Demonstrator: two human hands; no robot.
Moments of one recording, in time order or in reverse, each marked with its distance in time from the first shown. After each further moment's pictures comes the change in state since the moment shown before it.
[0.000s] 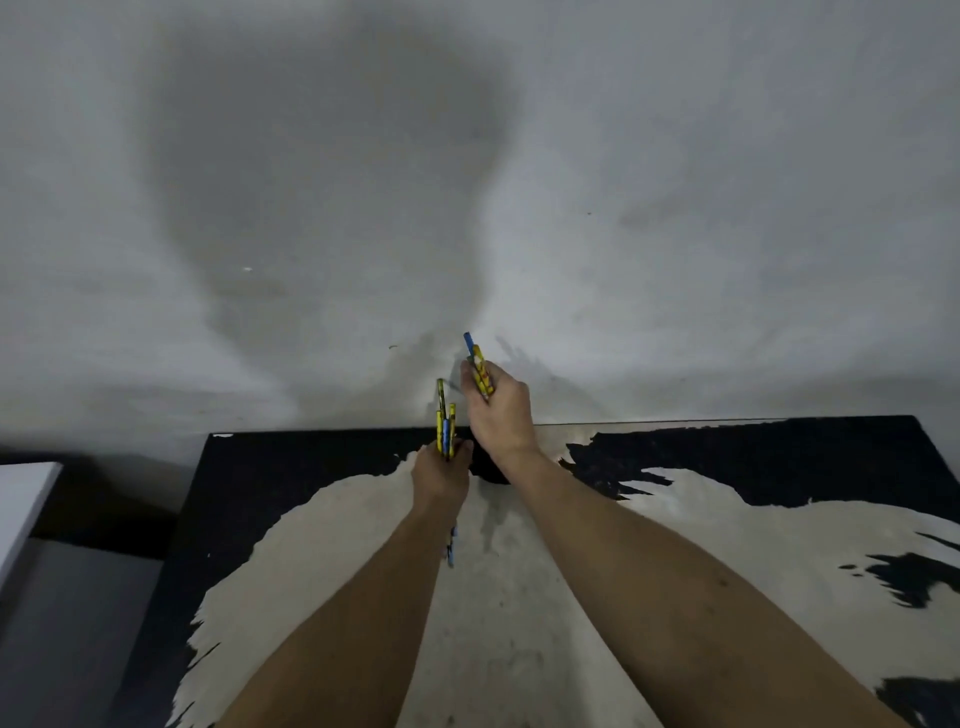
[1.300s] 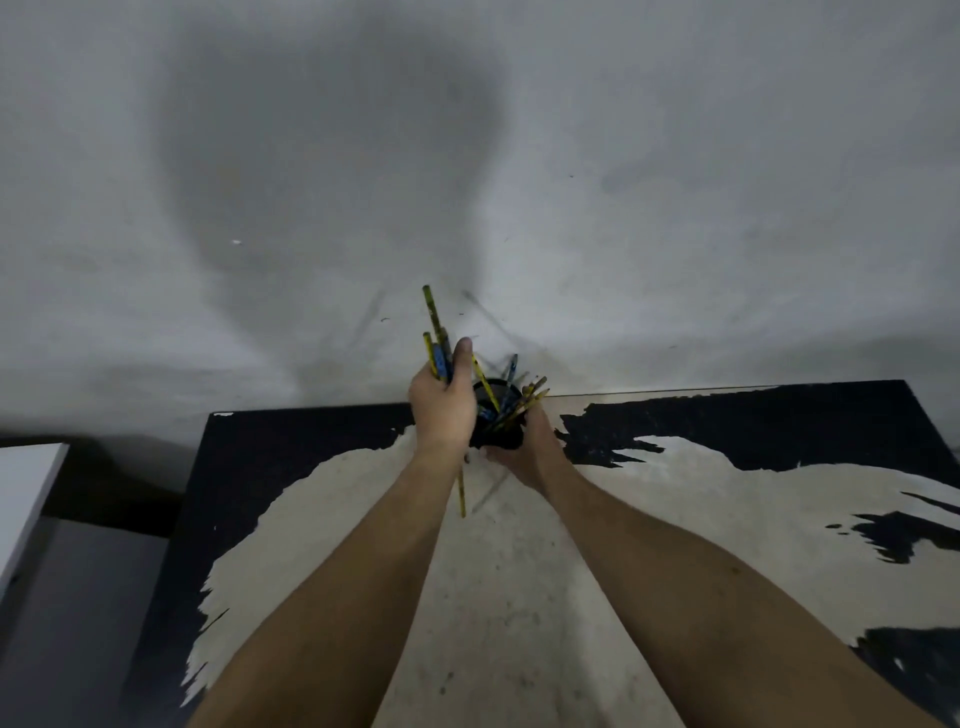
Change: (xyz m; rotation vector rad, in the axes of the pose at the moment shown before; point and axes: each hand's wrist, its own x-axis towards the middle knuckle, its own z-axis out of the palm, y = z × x) left_hand -0.043 0.084 -0.006 -0.263 0.135 0.236; right_hand -0.049 0.075 -0.044 -0.190 -0.170 0.125
